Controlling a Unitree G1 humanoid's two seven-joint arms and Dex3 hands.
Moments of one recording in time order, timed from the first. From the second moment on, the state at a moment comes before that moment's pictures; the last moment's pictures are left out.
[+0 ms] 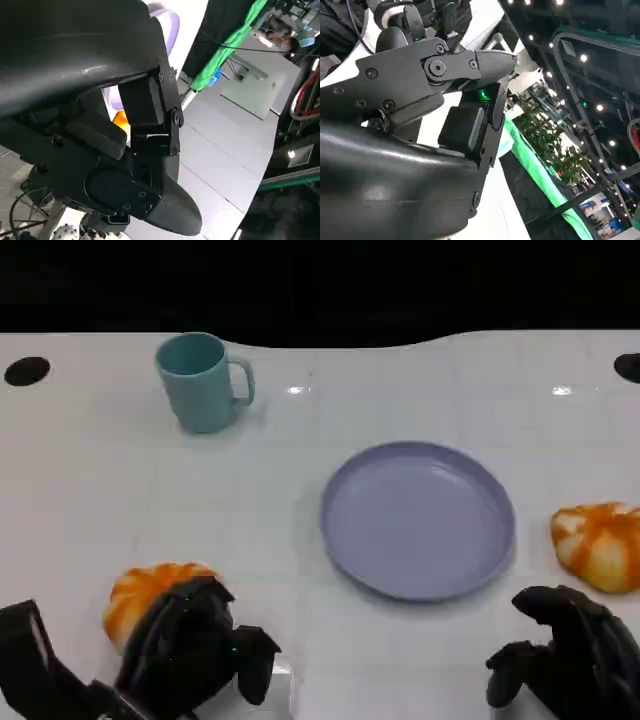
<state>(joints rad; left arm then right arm) -0.08 -0.05 0.17 0.42 -0.63 0.16 -0.87 0.04 0.07 -0.23 0.32 0.63 0.05 0.83</state>
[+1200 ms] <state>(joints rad) -0.06 -0.05 0.15 0.36 -0.47 -0.13 -0.87 0.04 0.07 -0.23 0.33 0.63 0.03 0.84</state>
